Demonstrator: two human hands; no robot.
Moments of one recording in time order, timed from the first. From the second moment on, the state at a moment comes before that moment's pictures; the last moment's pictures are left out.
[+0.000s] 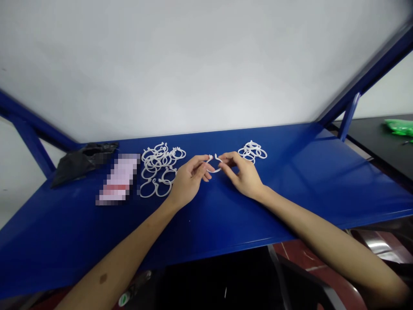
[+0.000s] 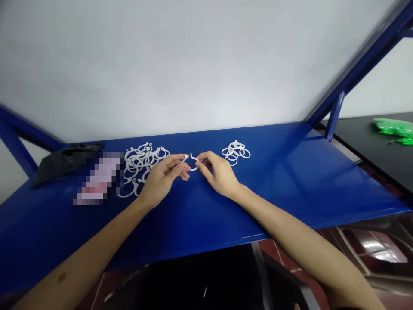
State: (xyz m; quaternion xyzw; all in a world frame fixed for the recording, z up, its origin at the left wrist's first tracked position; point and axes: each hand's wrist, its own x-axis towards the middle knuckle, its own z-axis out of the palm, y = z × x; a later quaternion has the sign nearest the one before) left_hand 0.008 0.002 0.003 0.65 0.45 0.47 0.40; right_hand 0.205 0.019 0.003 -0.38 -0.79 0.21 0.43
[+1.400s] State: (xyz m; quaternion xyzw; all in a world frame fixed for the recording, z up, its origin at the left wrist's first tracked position) left_hand -0.033 0.025 0.009 0.74 0.61 0.23 -0.14; right_hand 0.302 0.067 0.031 -0.63 -0.76 -0.04 0.16
